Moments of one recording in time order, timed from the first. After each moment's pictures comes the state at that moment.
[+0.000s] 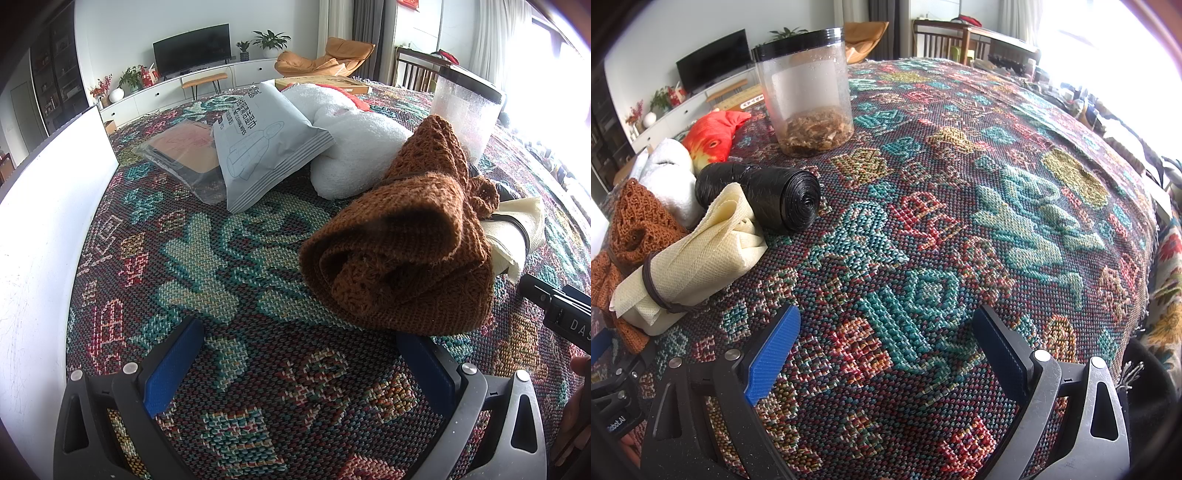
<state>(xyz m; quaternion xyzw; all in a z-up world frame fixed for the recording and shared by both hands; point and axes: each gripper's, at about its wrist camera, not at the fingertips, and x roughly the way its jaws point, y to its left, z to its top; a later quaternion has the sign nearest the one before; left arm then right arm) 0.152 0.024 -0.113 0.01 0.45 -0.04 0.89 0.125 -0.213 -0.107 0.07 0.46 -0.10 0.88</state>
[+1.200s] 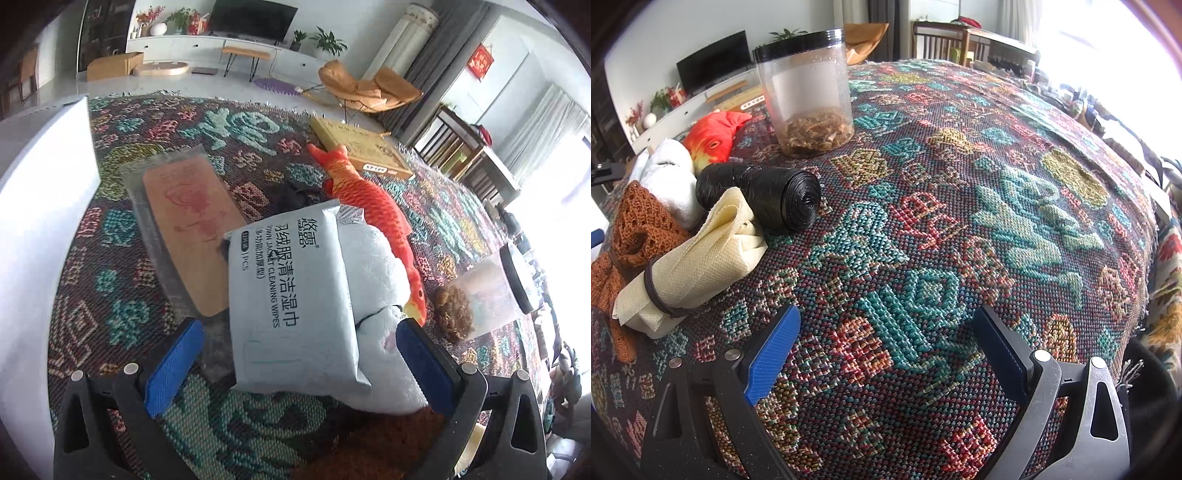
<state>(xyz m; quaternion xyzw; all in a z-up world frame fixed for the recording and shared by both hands) 0.272 0.082 -0.065 -0.19 0.47 -0.03 0.86 0.123 -0.210 -0.106 0.07 0.46 -0.10 0.88</state>
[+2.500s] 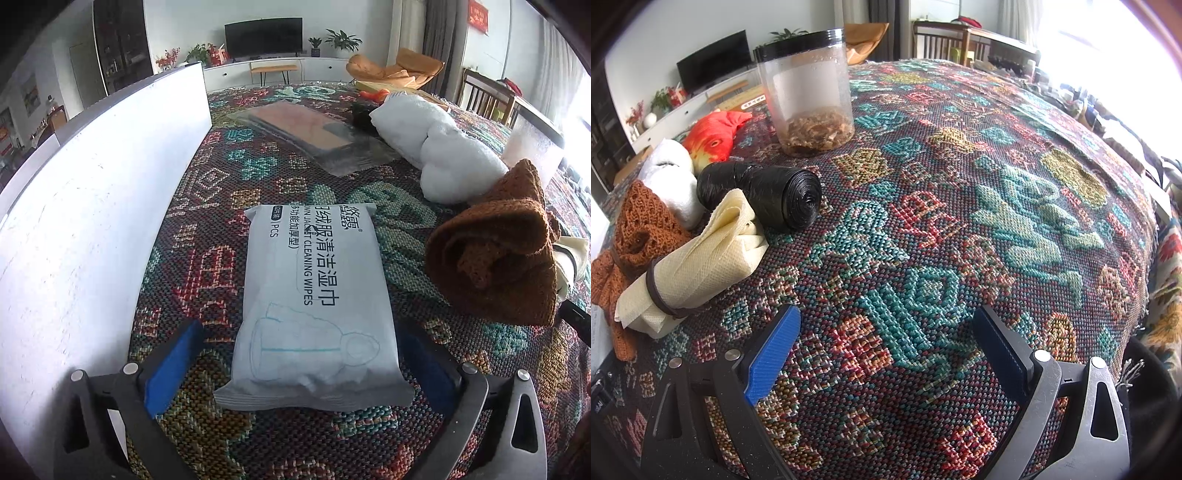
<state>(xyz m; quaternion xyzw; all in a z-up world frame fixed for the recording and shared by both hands) 0.116 0.091 -0.110 -0.04 0.46 0.07 0.89 0.120 -0.210 -0.105 0.07 0.46 -0.10 0.88</state>
